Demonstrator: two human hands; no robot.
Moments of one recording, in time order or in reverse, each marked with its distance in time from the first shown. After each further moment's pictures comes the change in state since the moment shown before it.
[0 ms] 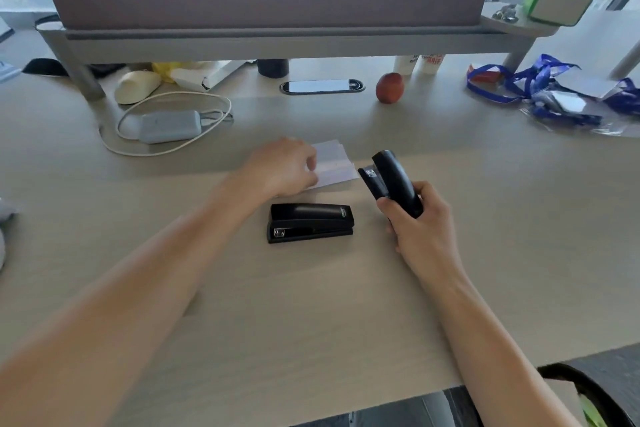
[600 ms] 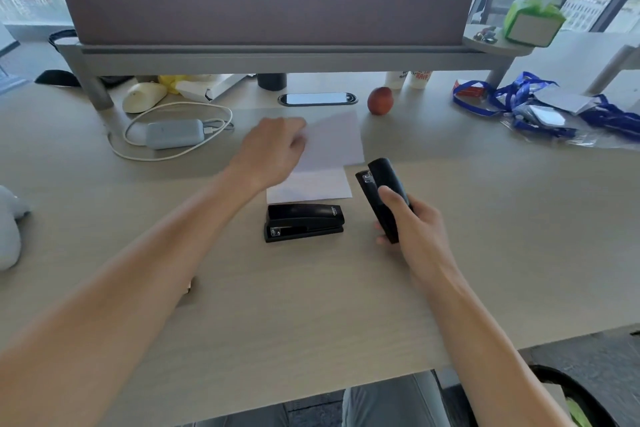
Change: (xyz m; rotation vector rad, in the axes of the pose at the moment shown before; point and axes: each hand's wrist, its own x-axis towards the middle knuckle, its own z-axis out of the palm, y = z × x) left_hand -0.023 0.005 -0.026 -0.232 0.359 0.071; right_hand -0.024 -0.032 -0.013 0.151 -0.036 0.188
